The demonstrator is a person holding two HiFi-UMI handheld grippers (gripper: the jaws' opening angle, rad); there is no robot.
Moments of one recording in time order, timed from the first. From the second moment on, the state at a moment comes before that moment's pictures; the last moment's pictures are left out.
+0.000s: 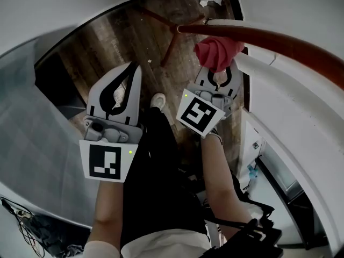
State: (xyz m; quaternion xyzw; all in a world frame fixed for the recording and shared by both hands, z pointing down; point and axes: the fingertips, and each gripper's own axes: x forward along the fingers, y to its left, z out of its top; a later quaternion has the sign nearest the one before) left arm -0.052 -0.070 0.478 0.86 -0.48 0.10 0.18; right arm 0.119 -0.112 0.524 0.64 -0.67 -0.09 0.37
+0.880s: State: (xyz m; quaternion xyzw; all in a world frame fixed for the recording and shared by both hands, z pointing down) left arm -0.047 -0.072 0.530 0.86 -0.47 0.10 0.18; right arm 0.117 -0.105 0.628 0.60 -0.67 -0.03 0.43
